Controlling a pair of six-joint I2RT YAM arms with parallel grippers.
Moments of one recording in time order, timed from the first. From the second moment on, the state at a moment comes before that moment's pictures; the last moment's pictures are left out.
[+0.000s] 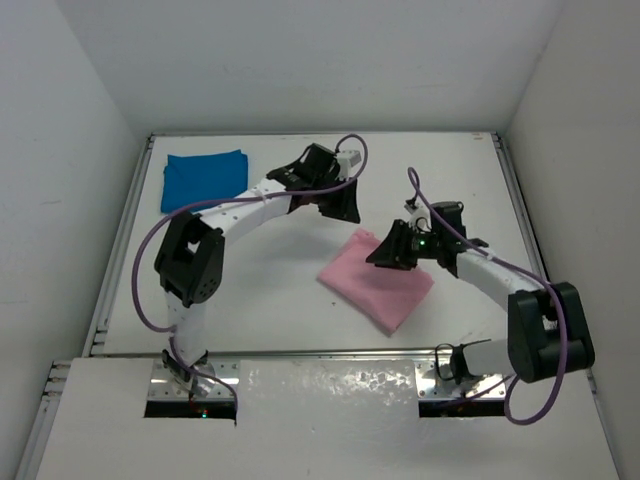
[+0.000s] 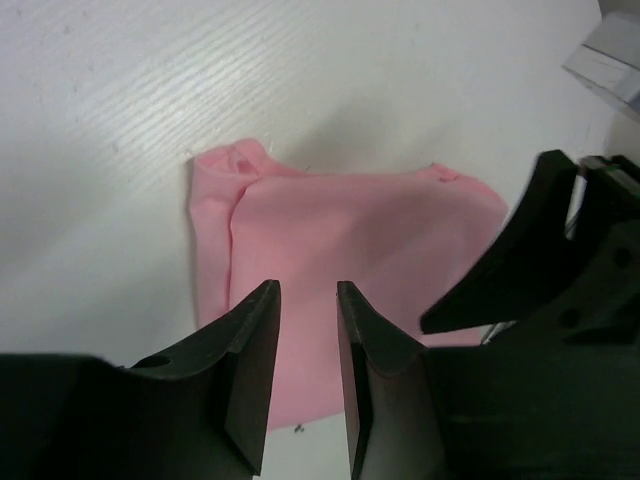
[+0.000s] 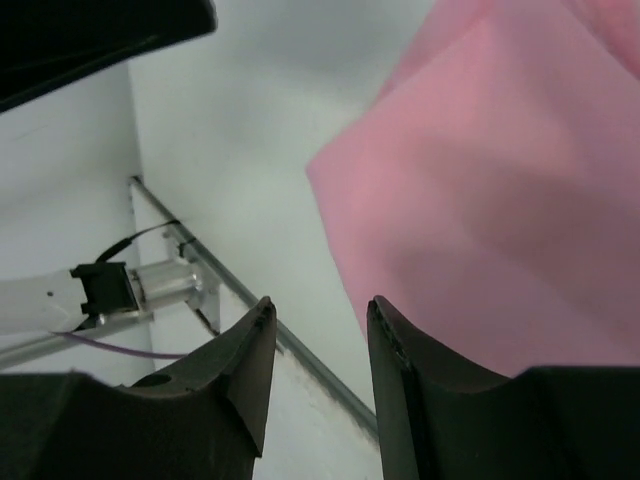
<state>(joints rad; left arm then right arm) -0.63 1.99 1.65 -0.46 0.40 -0.34 0.15 1.33 0.67 -0.23 -0.71 0.50</state>
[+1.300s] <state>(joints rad) -0.44 1.89 1.46 -0.47 0.45 -0.33 0.33 1.60 0.18 0.72 -1.00 0.96</state>
